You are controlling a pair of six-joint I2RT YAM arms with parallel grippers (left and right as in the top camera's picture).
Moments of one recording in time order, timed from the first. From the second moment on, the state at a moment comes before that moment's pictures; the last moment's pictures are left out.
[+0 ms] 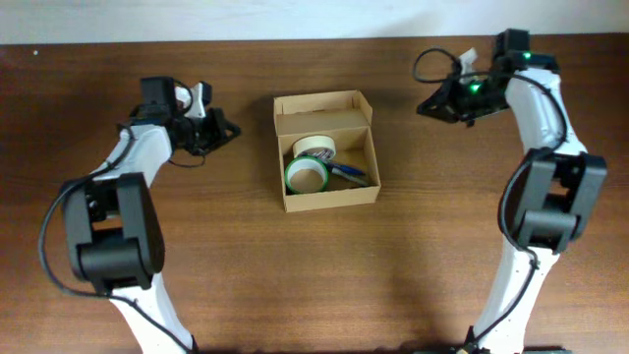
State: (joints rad) left arm 0.08 2.09 1.41 -0.40 0.69 -0.29; right arm -0.15 2.31 2.00 -1.07 -0.78 0.19
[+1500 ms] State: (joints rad) left arm -0.02 2.19 1.41 0.12 0.84 -0.54; right arm 0.03 2.42 2.00 -0.81 -1.10 0.06
